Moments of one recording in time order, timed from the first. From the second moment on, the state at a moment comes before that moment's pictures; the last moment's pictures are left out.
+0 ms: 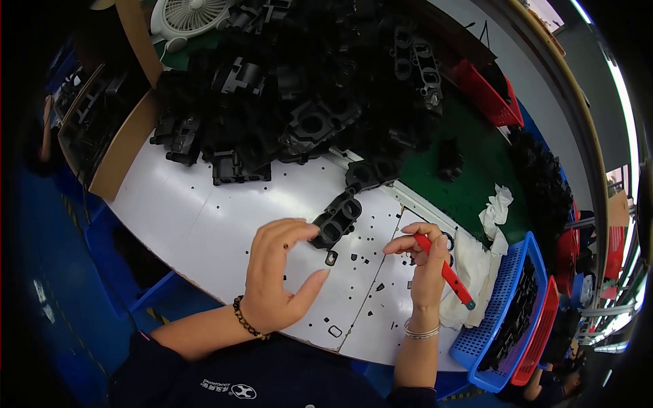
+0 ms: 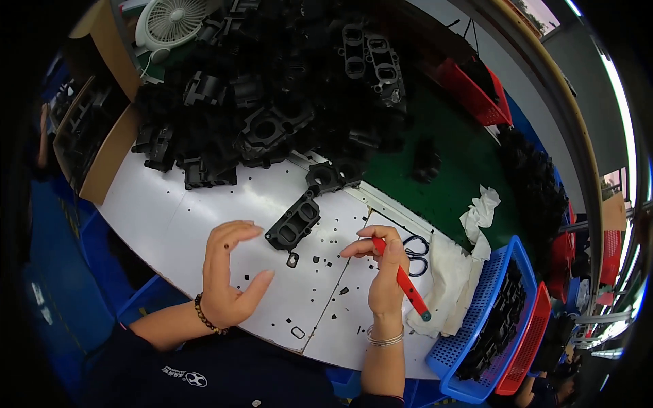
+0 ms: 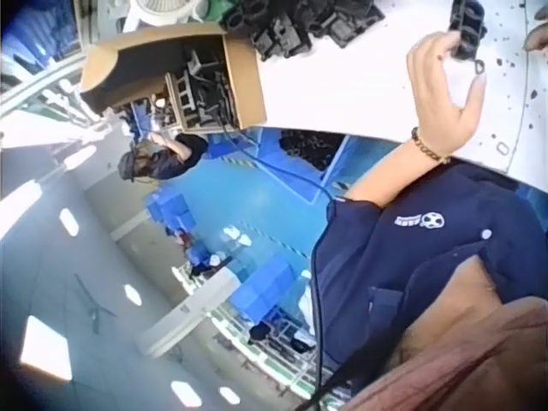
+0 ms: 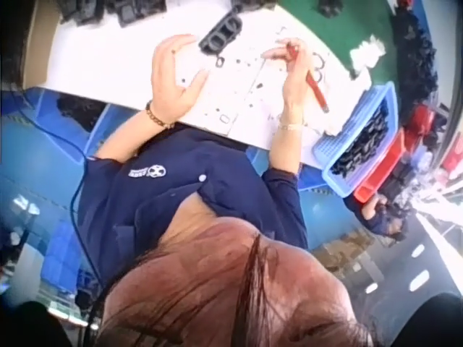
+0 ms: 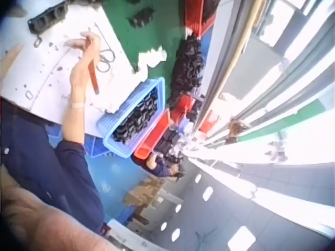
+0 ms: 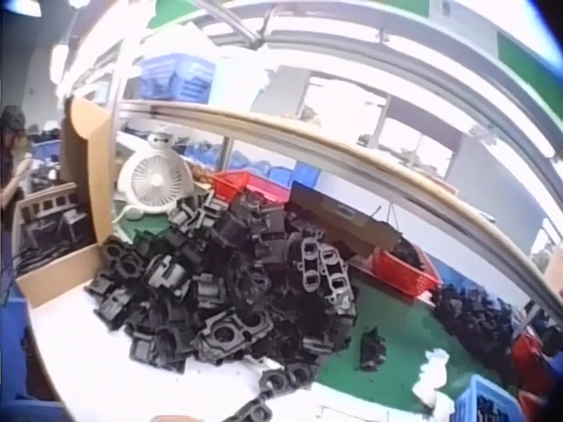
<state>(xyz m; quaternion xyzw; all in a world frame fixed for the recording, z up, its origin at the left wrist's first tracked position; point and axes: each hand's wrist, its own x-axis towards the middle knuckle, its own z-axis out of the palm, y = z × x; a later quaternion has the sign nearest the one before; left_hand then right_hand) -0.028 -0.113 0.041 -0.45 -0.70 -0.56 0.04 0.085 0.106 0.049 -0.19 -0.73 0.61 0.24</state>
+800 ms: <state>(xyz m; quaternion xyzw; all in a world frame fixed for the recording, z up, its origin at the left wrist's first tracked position) -0.050 -0.025 0.036 -0.15 -0.33 -0.73 -0.58 0.102 0.096 0.058 -0.27 -0.68 0.55 0.40</state>
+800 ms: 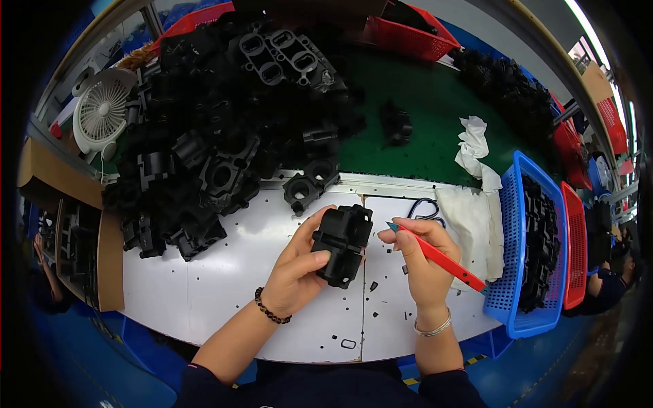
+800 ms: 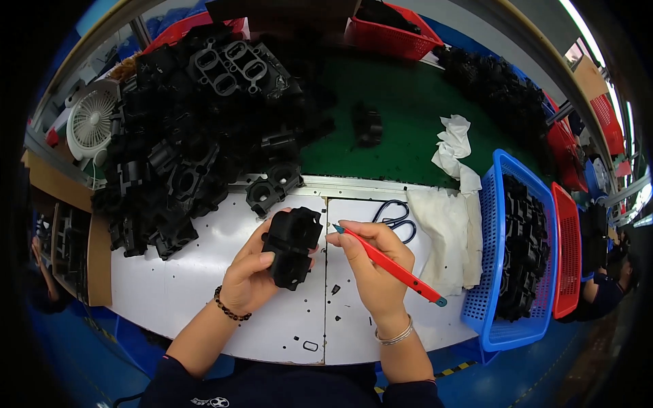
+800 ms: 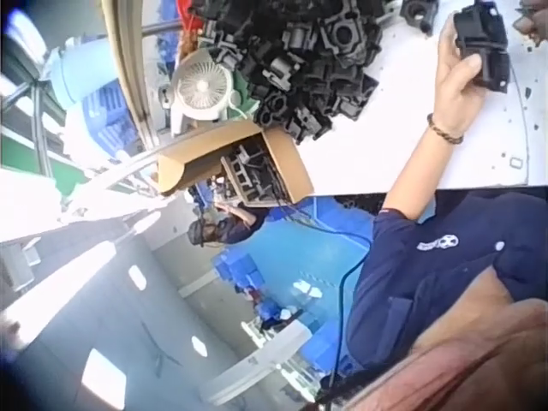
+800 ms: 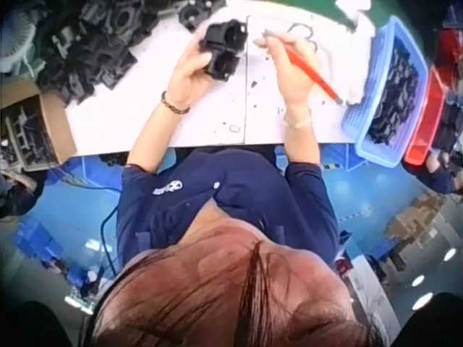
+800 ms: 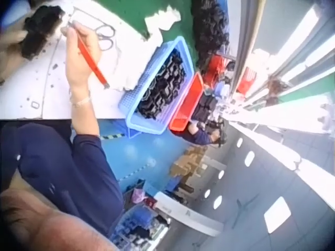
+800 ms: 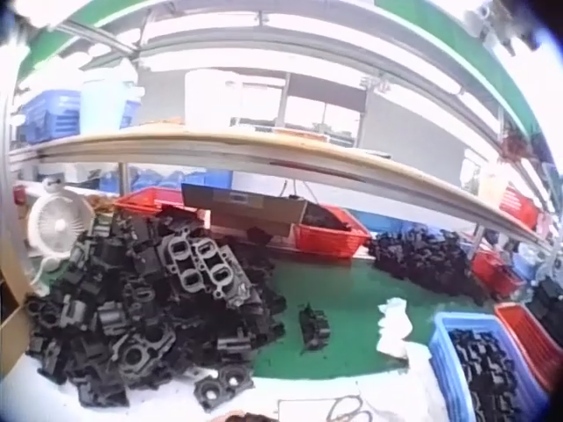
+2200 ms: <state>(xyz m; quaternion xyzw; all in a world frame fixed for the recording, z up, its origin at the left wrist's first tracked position) -0.059 -0.030 0.002 -0.10 -0.34 -0.69 -0.63 0.098 0.099 0.052 -0.24 -0.64 0.69 0.24</state>
